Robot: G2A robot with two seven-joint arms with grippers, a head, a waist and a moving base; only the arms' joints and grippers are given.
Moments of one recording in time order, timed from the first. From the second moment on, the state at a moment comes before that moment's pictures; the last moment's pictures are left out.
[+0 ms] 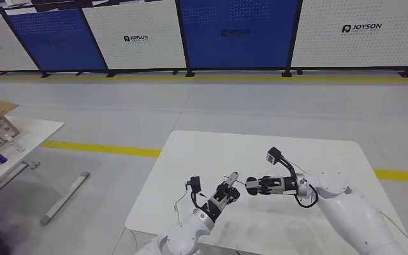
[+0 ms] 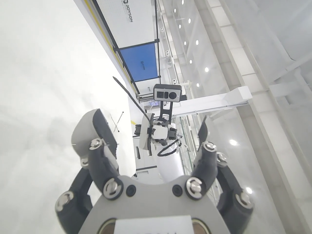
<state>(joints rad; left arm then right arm) 1.54 -1.13 -0.94 -1.82 -0.30 -0.12 0.12 -0.74 -1.20 0.71 -0.96 0.62 -0.33 1.29</state>
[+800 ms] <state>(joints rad) 1.53 -1.14 -0.99 -1.79 -0.34 -0.19 0.15 -0.76 -1.20 0.74 -0.98 0.62 -0.29 1.33</state>
